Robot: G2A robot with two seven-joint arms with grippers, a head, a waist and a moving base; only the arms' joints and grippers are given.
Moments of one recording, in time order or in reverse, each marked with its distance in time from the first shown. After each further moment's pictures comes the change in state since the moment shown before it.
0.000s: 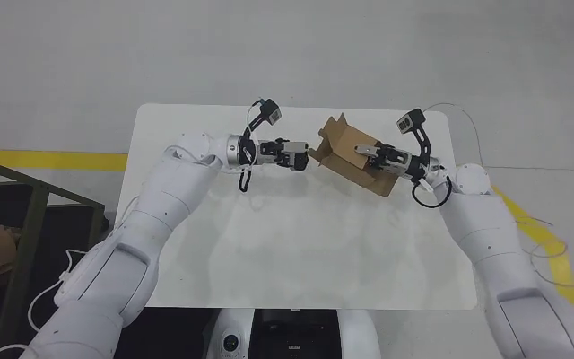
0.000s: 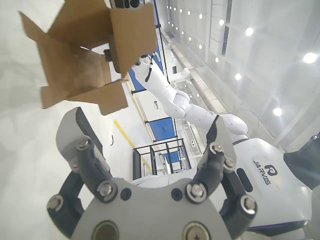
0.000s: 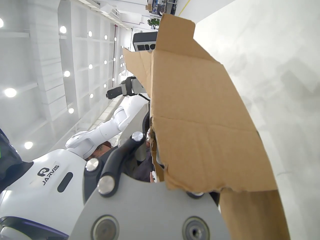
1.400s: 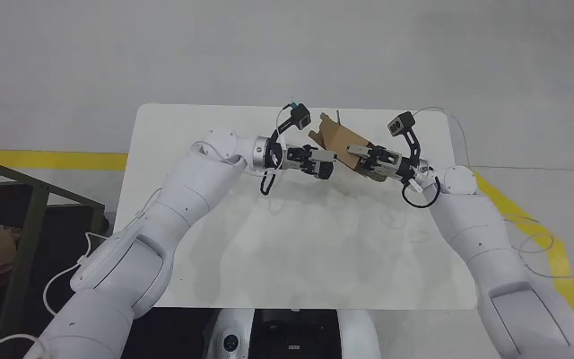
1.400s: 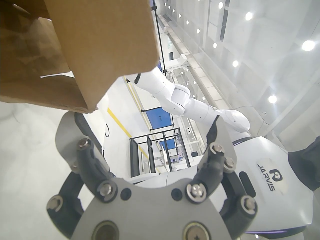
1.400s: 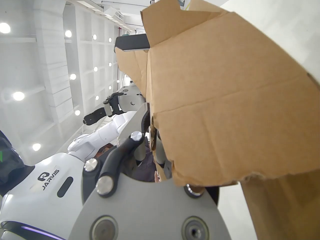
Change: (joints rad) left arm -0.071 -0.085 0.157 0.030 -0.065 -0.003 0.004; right arm 0.040 -0.032 -0.097 0.095 0.076 -0.041 -0.041
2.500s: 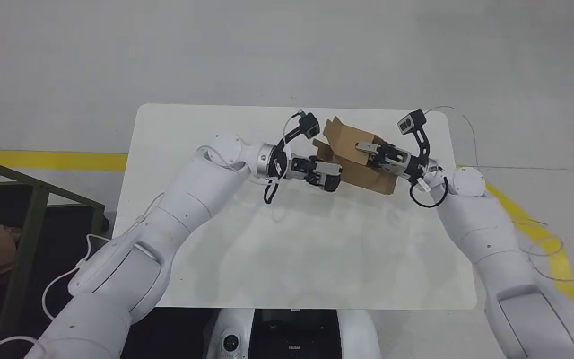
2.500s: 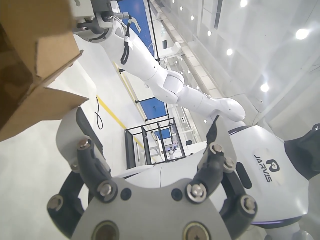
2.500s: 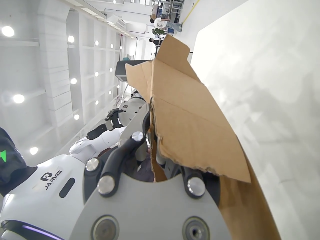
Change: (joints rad) left arm 0.029 0.017 0.026 -0.091 -0.030 0.025 -0.025; right arm -0.010 0.037 -0.003 -0.026 0.039 -0.011 -0.023
